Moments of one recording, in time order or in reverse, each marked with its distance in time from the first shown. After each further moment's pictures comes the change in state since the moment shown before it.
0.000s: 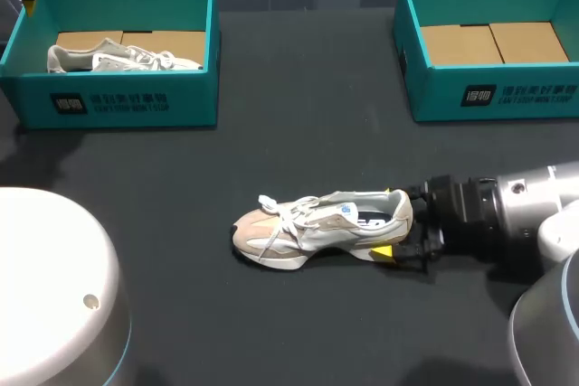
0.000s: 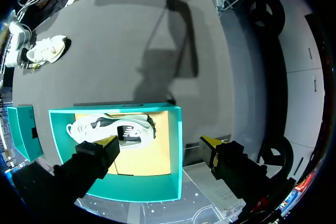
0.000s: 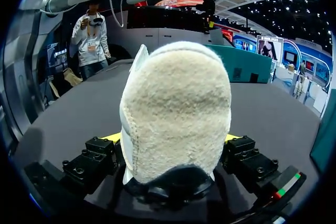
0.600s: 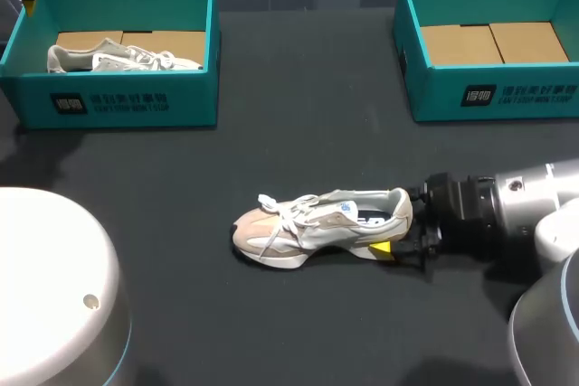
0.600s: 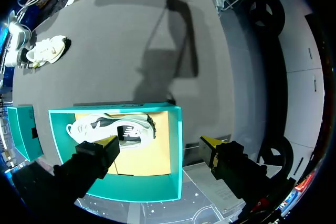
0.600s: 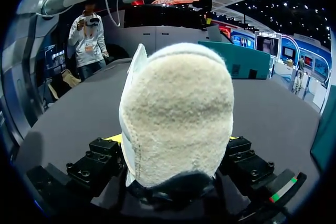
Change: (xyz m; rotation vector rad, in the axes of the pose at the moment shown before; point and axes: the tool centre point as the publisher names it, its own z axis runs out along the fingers) left arm 0.000 0.000 0.000 0.000 0.000 0.000; right arm -0.002 0.000 0.001 0.023 -0.011 0.024
